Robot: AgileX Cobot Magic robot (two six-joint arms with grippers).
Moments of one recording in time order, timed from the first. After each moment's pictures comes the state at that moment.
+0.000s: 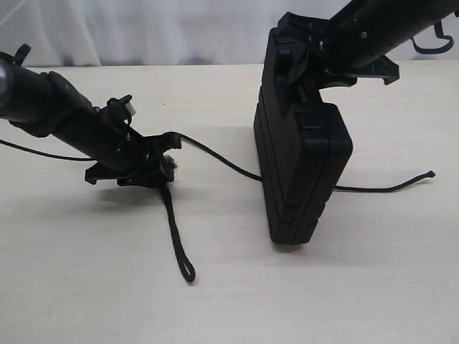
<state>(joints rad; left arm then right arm) -0.28 2.07 -1.11 -0.91 0.53 0.36 0.24 1.70 -1.40 0.39 0.85 0.15</state>
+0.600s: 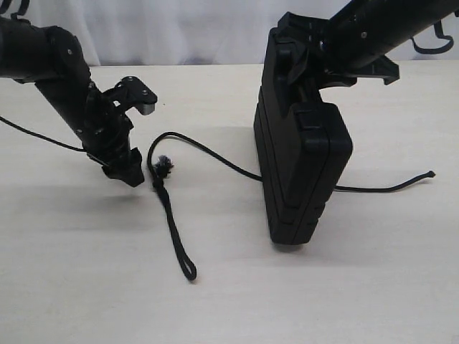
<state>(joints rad) -0.28 2.02 -1.29 -0.29 0.80 0.92 0.24 1.70 -1.40 0.39 0.85 0.15</state>
